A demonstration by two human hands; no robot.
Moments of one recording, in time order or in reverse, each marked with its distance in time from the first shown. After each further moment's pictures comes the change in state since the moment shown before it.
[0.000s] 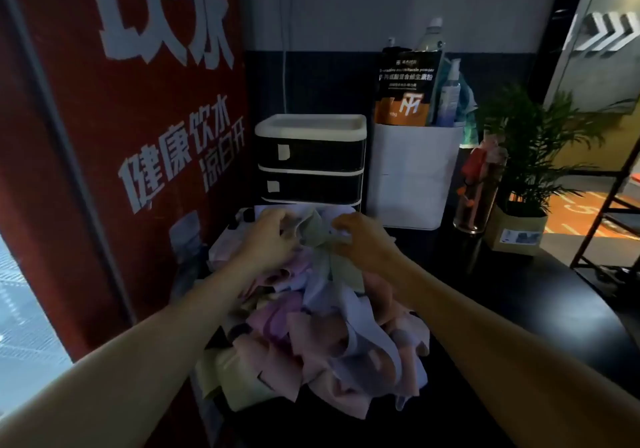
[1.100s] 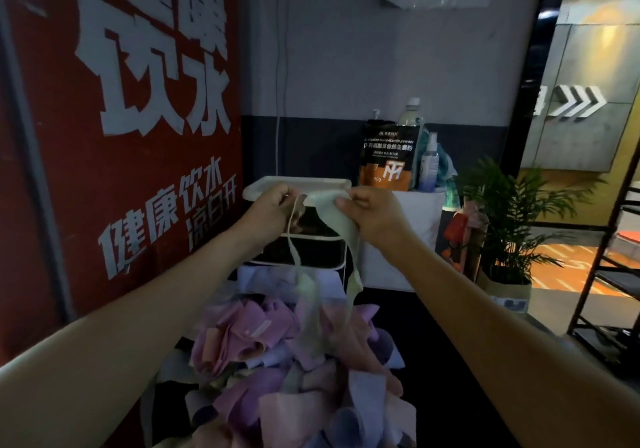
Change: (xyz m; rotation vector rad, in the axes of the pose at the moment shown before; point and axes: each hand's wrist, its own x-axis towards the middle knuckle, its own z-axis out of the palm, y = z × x) left_hand 0.068 0.114 -0.056 -0.498 0.002 0.019; right_hand 0.040 -0.031 -0.114 0.576 0.308 -0.027
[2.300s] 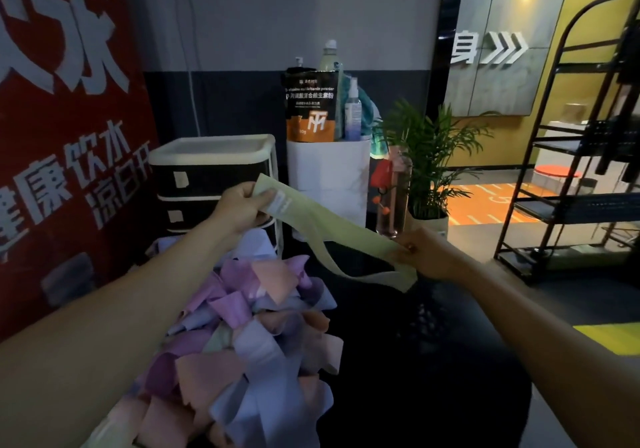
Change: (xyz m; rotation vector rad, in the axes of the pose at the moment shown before) left_hand 0.007 -0.039 0.097 -0.198 0.038 -0.263; right_hand -0.098 0.140 -0.157 -0.644 -0.307 0.190
